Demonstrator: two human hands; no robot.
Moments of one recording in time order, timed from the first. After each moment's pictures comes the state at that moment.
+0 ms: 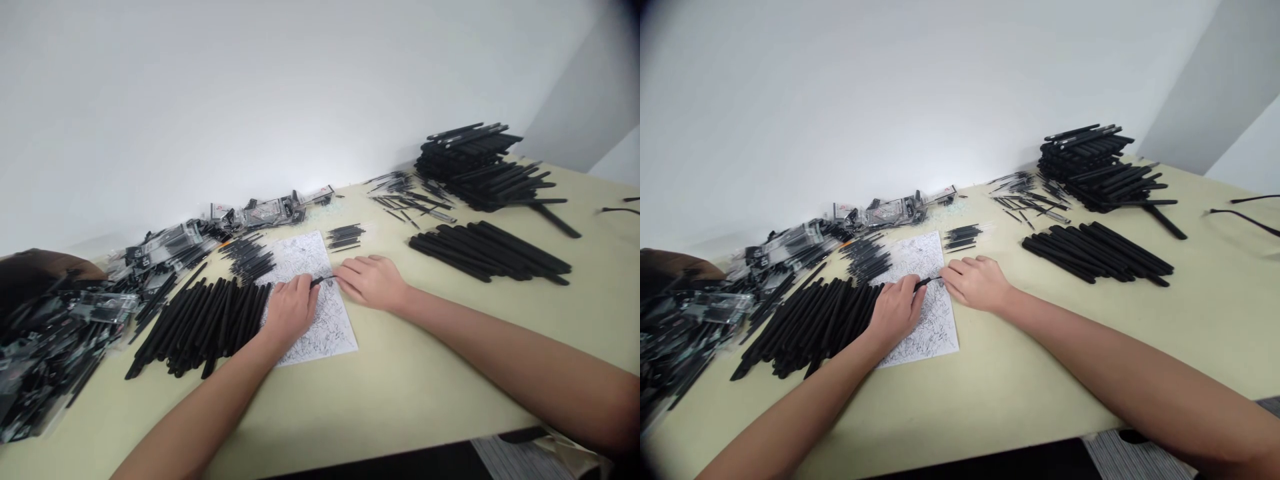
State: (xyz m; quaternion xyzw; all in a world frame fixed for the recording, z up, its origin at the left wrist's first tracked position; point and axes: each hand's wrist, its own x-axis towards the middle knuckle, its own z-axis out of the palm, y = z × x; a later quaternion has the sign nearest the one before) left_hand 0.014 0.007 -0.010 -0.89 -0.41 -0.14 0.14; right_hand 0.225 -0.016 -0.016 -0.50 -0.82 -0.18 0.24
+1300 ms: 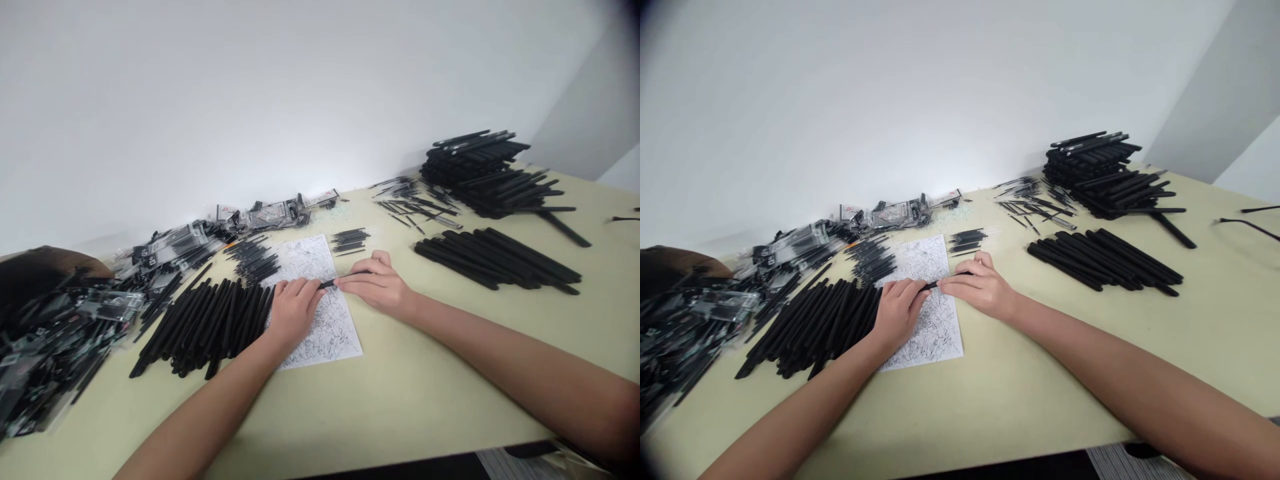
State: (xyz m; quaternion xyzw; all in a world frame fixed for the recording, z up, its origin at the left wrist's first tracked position) left_hand 0.007 0.011 -0.014 -0.89 -0.34 -0.29 0.10; right_hand 0.233 -0.012 -0.021 -0.28 -0.81 -0.19 0.48
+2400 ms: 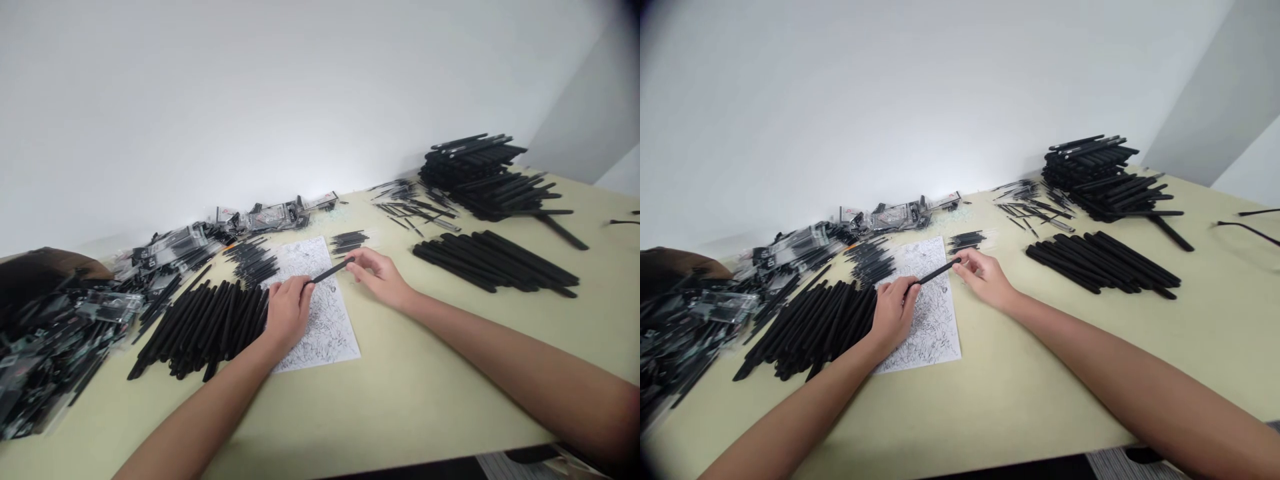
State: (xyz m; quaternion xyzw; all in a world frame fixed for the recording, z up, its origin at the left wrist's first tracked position) left_hand 0.007 0.011 -0.010 -0.85 -0.45 -0.28 -0.05; right_hand 0.234 0.001 -0.025 -0.46 -0.61 0.32 0.56
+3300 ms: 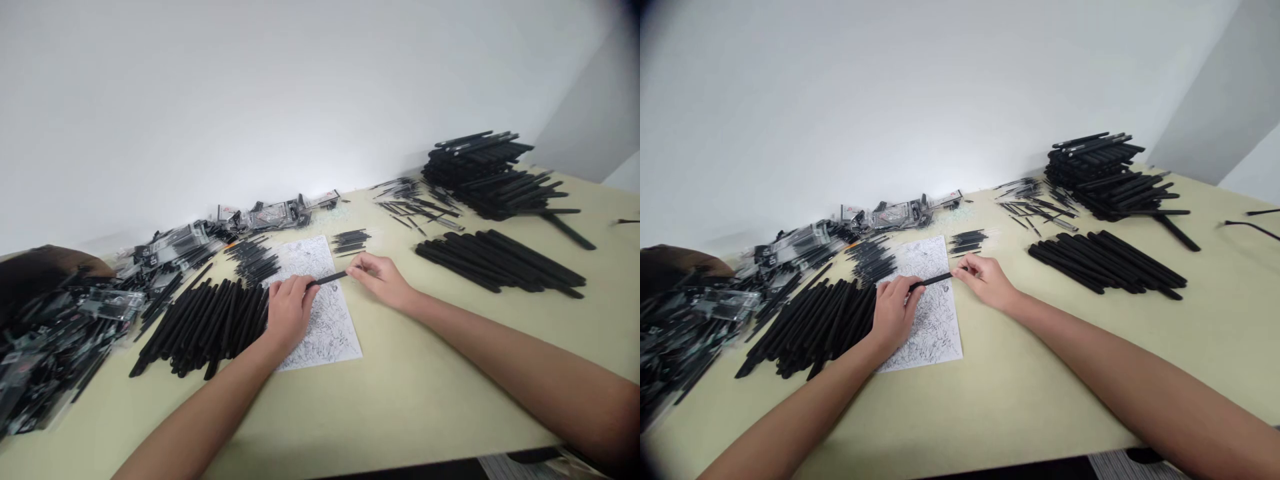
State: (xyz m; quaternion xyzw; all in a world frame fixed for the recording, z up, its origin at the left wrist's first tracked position) left_hand 0.008 0.008 -0.011 -0.86 -0.40 -0.31 0.04; right_hand 0.235 -0.001 -0.023 -0.47 -0.66 0.29 0.51
